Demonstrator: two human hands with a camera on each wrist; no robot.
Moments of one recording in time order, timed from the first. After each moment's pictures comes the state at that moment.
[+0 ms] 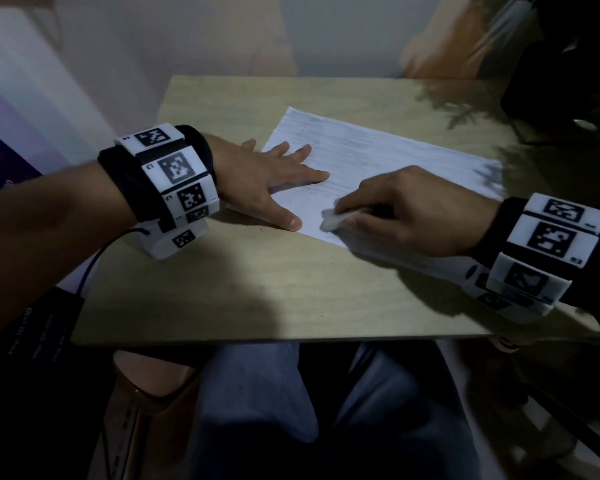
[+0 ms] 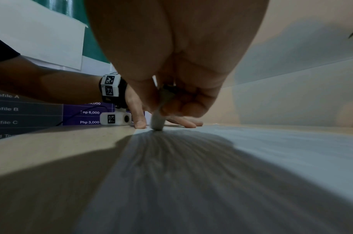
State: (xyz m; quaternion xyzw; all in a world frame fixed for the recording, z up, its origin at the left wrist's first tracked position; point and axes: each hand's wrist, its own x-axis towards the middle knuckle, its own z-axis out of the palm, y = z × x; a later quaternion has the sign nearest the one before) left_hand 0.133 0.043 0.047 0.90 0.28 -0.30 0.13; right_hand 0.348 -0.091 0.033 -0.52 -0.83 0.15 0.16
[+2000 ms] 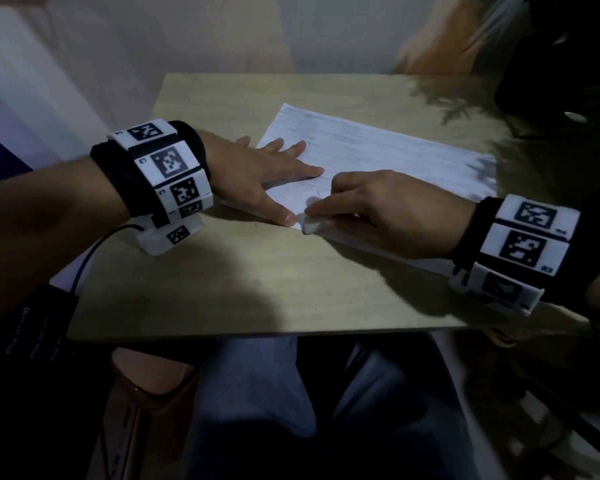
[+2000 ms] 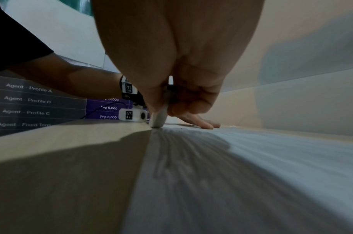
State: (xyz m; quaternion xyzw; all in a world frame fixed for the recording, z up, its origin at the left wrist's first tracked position) left_hand 0.134 0.041 0.047 0.90 0.29 -0.30 0.14; right_hand 0.331 -0.095 0.032 -0.46 -0.87 0.12 0.14
